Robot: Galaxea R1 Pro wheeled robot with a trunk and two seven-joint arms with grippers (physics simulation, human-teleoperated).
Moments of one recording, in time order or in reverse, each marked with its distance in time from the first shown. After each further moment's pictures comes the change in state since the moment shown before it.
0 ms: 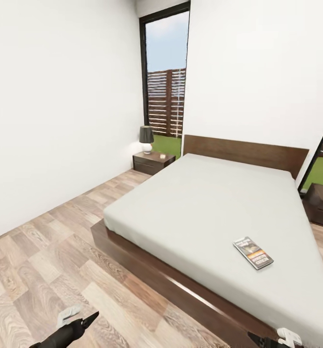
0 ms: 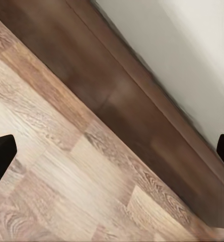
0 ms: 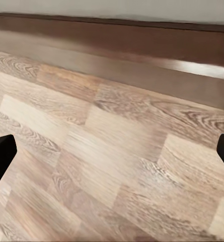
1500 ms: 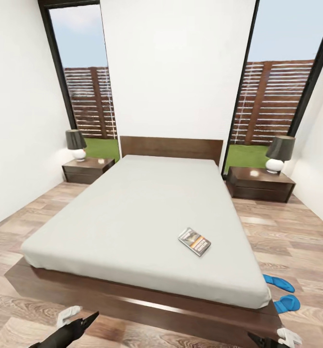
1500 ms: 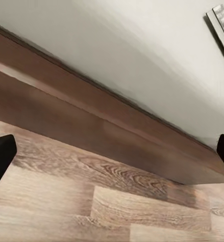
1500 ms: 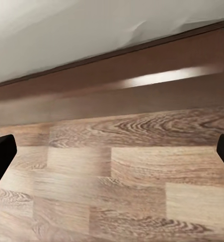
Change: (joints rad) left arm 0.000 0.000 0.000 0.000 0.000 0.000 0.000; right arm 0.000 0.000 0.000 0.000 0.001 -0.001 -0.002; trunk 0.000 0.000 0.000
